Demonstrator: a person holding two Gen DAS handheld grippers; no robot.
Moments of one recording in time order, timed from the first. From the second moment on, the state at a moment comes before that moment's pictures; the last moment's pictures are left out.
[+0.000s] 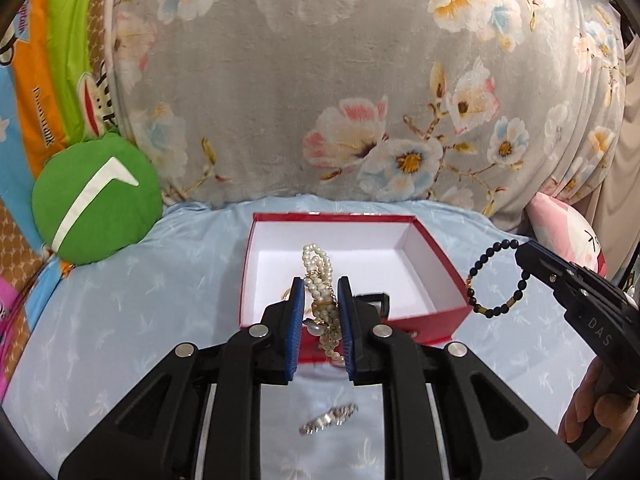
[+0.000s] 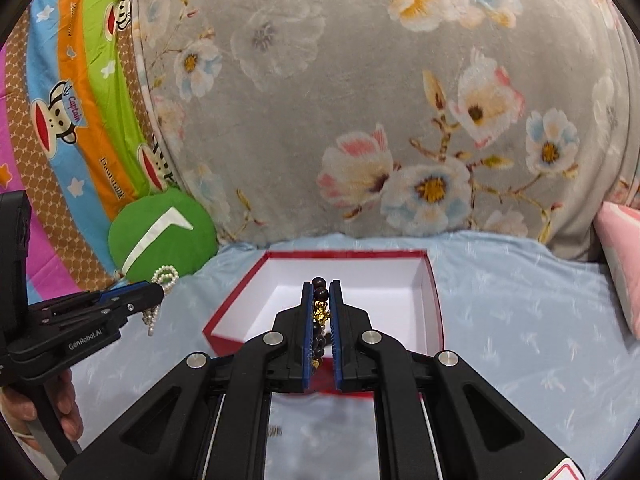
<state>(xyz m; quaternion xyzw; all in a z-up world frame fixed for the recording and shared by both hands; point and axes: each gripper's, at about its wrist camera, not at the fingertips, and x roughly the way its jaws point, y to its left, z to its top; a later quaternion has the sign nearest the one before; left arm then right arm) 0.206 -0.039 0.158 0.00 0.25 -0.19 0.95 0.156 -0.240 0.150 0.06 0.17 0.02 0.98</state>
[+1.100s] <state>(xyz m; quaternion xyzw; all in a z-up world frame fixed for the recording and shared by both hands) 0.318 -0.070 0.115 0.01 0.28 -0.14 0.95 0.249 -0.279 0.125 0.07 0.19 -0.03 0.98</state>
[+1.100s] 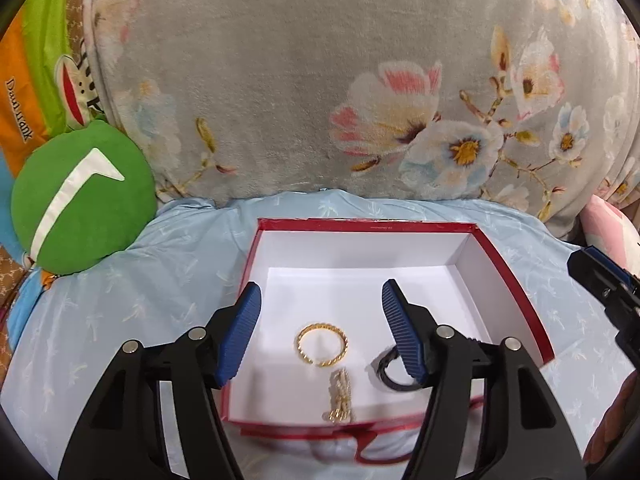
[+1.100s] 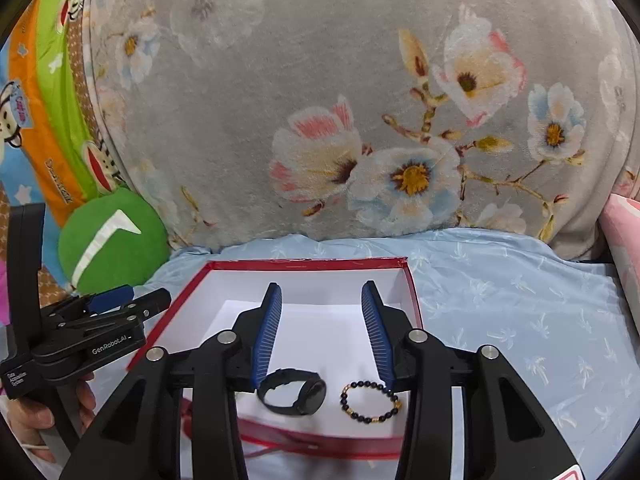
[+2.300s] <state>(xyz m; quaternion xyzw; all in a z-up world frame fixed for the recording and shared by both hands) 0.154 0.012 0.000 -0.01 0.43 -0.14 0.89 0.055 -0.290 -0.013 0.12 0.34 -0.09 0.93</state>
